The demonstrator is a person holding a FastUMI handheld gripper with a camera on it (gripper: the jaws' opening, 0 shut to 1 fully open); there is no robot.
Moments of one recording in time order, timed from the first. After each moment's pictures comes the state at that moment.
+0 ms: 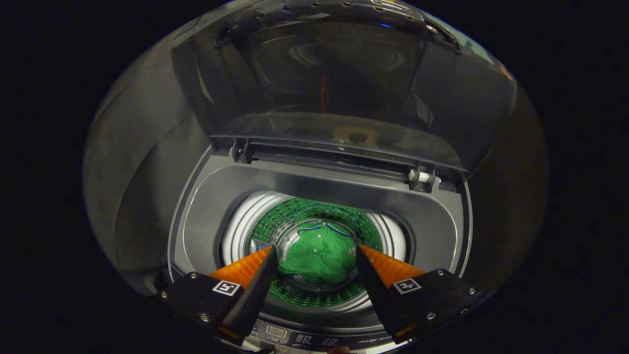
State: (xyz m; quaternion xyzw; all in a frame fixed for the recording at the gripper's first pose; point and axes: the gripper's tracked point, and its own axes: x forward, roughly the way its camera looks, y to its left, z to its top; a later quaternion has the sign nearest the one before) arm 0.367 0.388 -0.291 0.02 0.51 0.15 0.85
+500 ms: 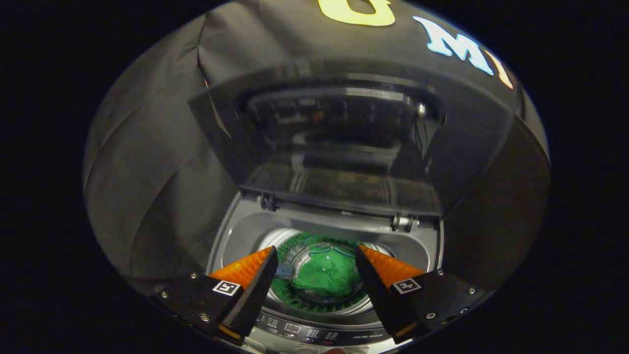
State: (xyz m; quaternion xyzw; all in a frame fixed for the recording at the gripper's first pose) arm 0.407 0.387 -0.182 0.06 0.45 0.17 0.88
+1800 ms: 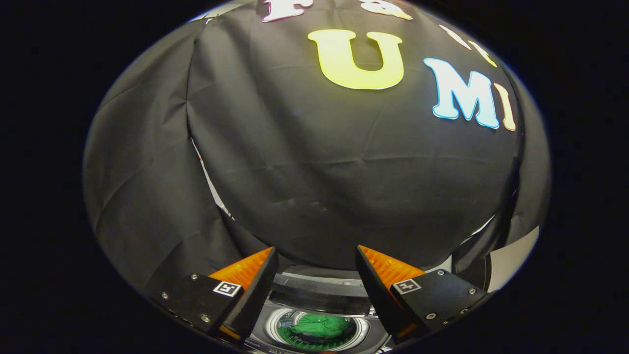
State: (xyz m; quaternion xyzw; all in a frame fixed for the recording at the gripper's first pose) arm 0.567 0.377 -0.033 0.06 0.34 0.14 0.93
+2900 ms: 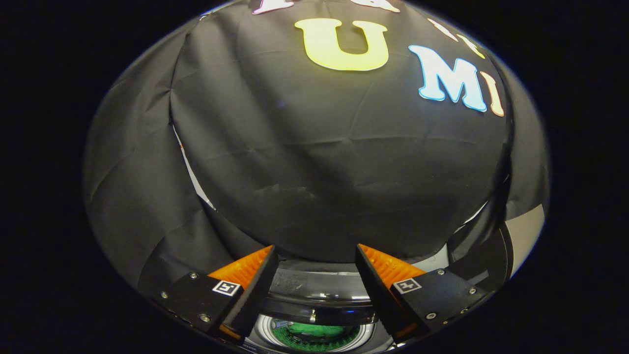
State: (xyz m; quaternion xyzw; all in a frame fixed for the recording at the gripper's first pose) arm 0.547 0.374 -0.081 0.07 0.34 0.09 0.93
